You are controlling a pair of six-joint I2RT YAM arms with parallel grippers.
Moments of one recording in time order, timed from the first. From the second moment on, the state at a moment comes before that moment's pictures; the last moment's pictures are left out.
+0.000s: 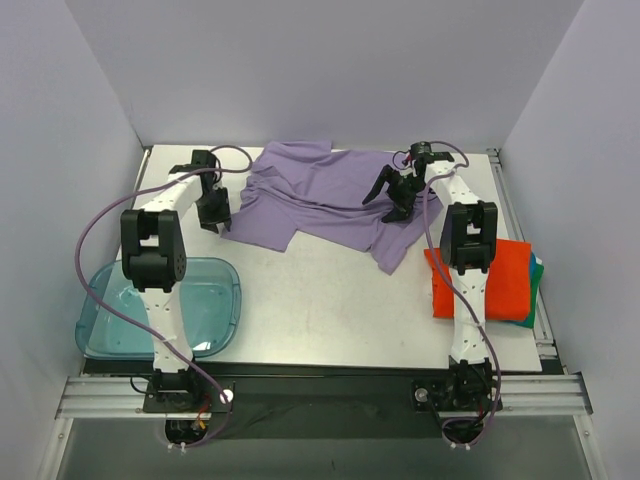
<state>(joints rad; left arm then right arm) -0.05 2.15 1.71 -0.81 0.01 -0.25 0.10 2.47 2.12 -0.91 -0.53 0.58</state>
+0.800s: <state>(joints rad) -0.07 2.17 1.70 -0.84 -0.05 -0.27 0.10 2.46 2.10 -0.90 -0.53 0.58</state>
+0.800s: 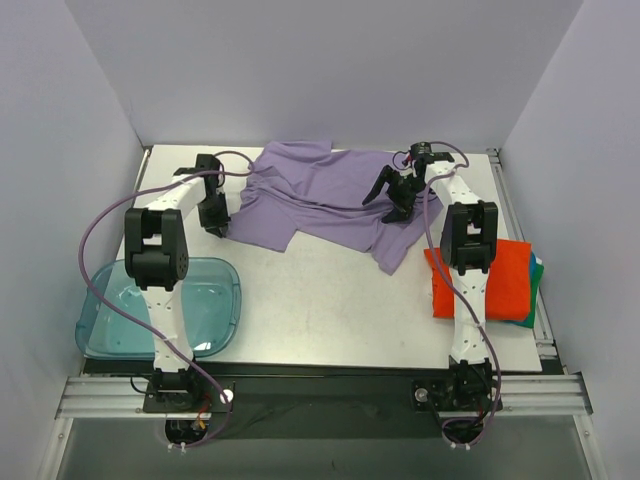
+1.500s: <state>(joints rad) -0.06 2.17 1.69 -0.83 0.01 -0.28 0.10 2.06 1.75 -0.94 -0.46 0.41</state>
